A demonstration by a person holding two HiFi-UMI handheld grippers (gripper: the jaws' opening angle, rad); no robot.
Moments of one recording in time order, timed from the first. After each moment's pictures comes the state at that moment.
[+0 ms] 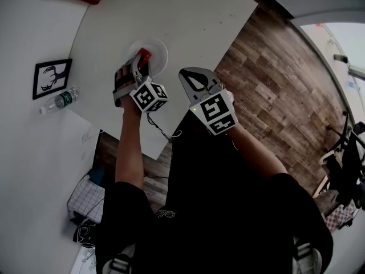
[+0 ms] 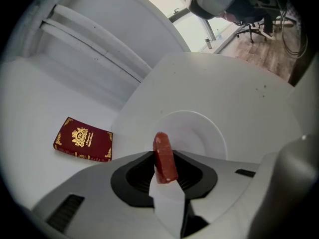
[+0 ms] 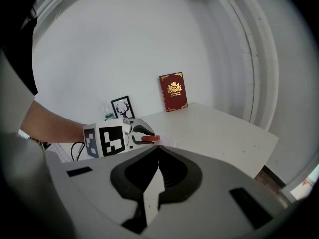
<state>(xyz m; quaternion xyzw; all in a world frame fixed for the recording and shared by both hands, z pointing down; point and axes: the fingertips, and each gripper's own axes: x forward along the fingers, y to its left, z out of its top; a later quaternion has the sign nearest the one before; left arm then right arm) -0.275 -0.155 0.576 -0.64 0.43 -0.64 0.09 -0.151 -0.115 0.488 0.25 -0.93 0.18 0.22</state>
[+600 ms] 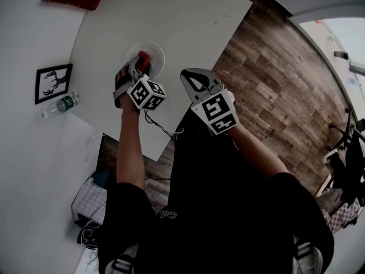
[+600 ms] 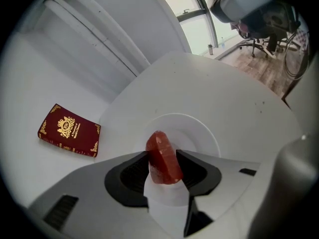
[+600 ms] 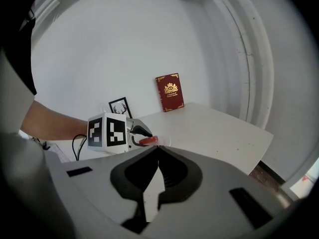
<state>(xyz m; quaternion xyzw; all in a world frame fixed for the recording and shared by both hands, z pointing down) -0.267 -0.154 0.588 -0.66 0.41 -0.63 0.00 -0.133 -0.120 0.489 0.26 -0.92 0.19 0.22</state>
